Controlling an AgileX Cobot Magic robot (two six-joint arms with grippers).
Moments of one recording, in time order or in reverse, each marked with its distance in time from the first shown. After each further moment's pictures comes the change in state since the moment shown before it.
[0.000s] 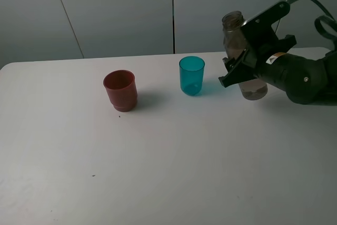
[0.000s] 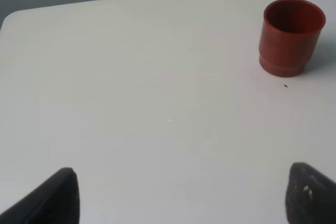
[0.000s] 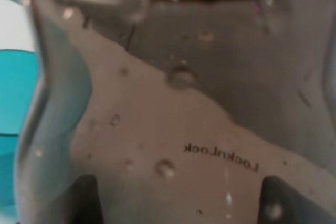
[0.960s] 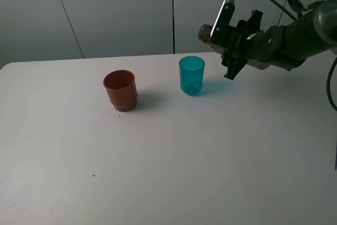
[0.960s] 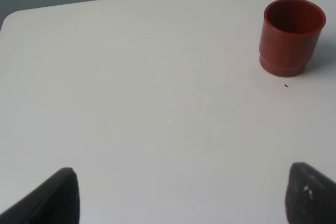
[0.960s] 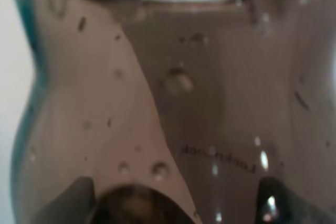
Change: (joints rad) left arm 0.000 0.000 0.000 0.000 0.000 0.000; right arm -0.076 0.242 -0.330 0.116 0.187 -0.788
